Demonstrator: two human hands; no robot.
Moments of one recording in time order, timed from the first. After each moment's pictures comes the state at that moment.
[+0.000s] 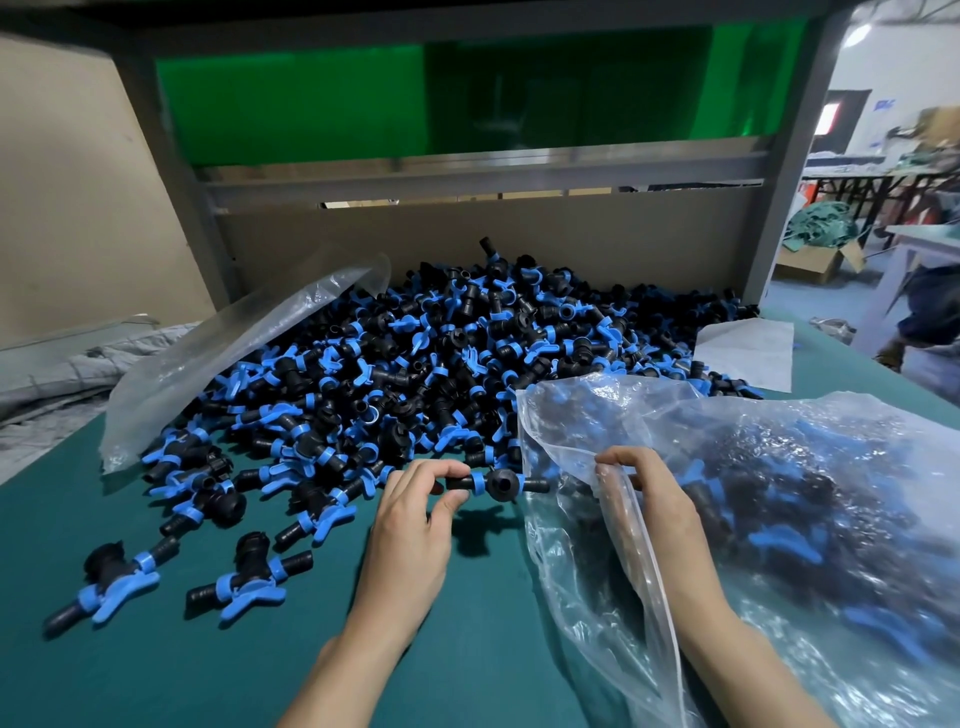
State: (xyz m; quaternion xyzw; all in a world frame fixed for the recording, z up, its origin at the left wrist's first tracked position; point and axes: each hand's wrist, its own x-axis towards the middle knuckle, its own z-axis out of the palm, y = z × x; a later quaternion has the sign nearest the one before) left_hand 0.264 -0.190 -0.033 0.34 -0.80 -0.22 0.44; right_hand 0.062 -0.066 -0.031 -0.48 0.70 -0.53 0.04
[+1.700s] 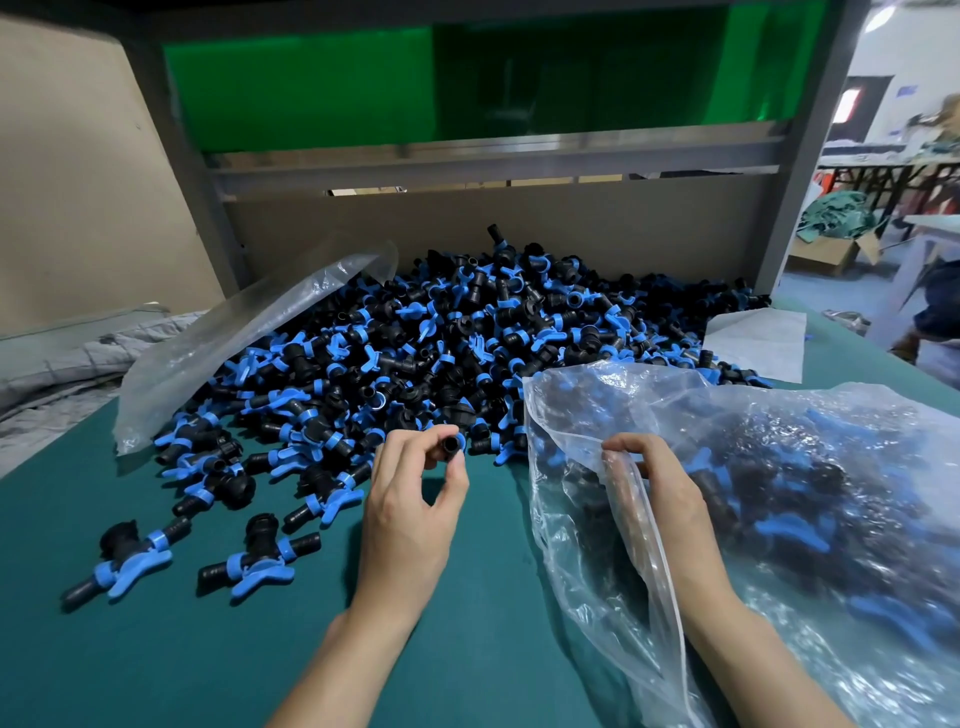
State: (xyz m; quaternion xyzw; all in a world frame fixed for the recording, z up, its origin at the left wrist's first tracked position) left_hand 0.264 -0.178 -0.016 0.31 -0.76 -0.14 0.56; right_hand 0.062 -0.064 -0.030 -0.48 0.69 -0.53 0.04
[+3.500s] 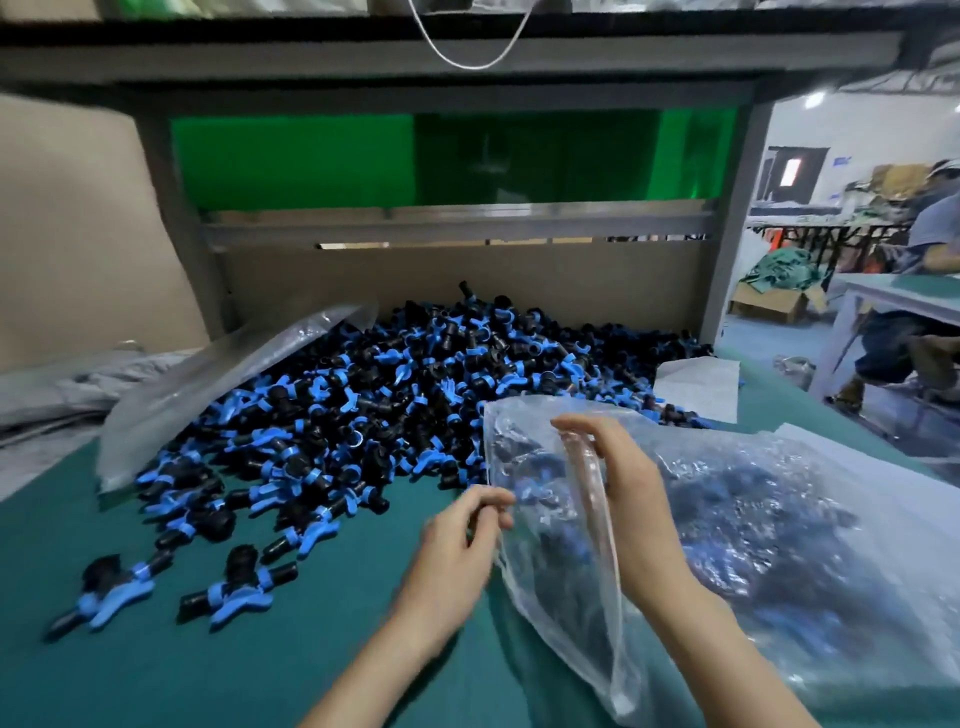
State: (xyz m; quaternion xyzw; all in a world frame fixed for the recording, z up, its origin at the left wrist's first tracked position) left_hand 0.231 -0.128 0.009 0.35 -0.77 -0.42 0.33; right_hand 0.072 -0.047 0.044 -0.57 0.62 -0.54 -0.06
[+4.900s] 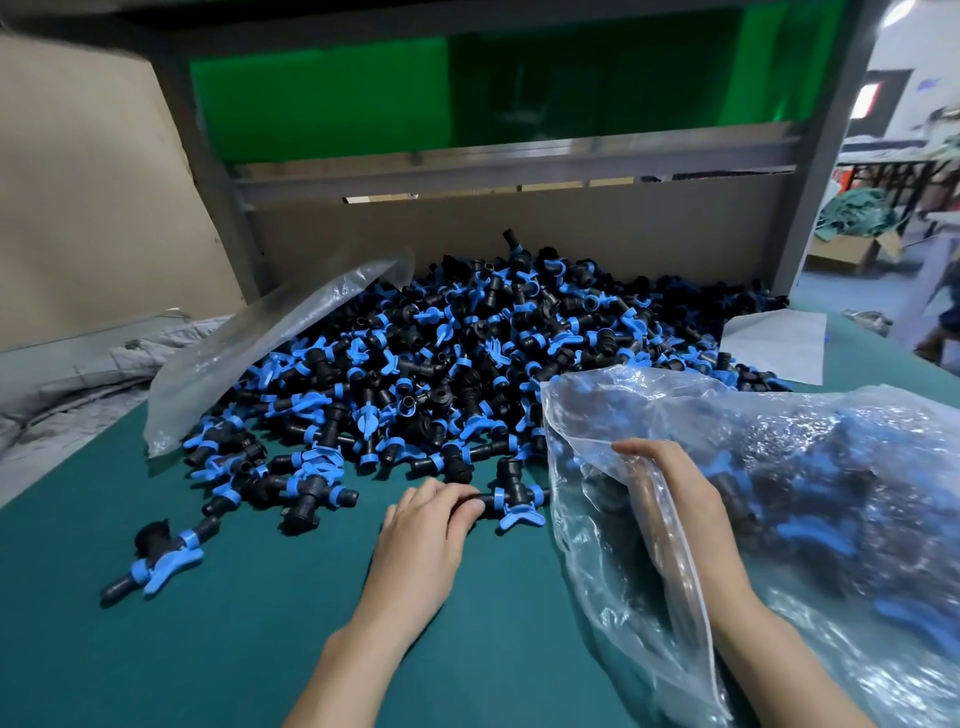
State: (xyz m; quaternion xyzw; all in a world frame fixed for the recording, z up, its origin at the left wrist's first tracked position) left_hand 0.285 -0.192 -0.042 0.43 -0.85 -0.17 0.25; right_hand 0.056 -0.067 -0.033 -0.54 0.66 -0.52 0.02
